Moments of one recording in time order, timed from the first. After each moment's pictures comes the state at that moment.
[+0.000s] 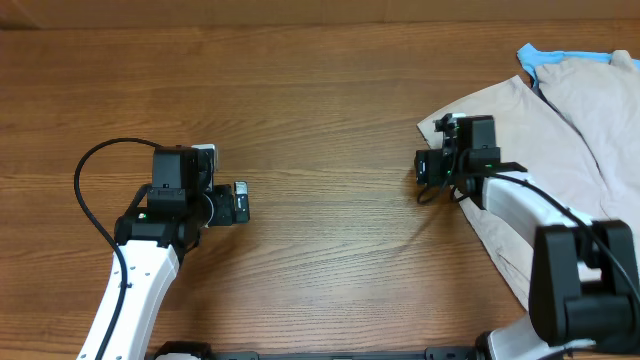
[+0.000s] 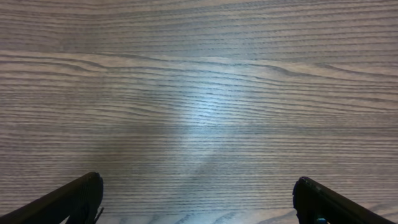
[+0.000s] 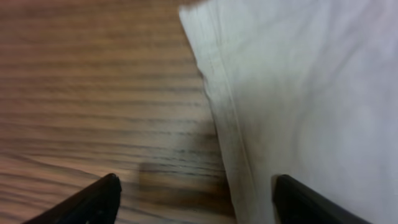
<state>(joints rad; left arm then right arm) -0.07 1.21 0.83 -0.67 0.08 -0.15 0.09 1.76 0.89 -0.17 -0.06 0.01</state>
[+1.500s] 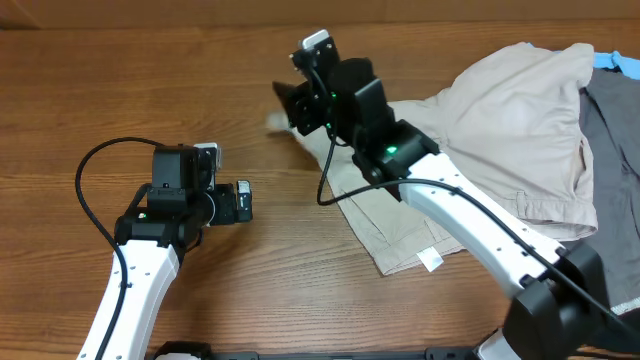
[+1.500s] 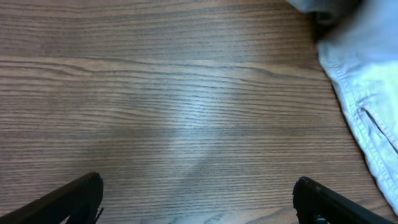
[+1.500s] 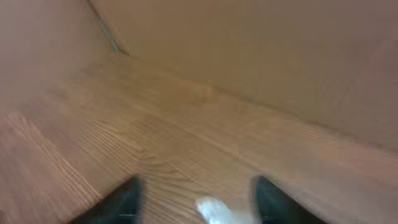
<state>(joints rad) -0.07 1.21 0.83 -0.65 0.12 -0.15 0.63 1.73 1.42 -0.07 -0.03 0.12</state>
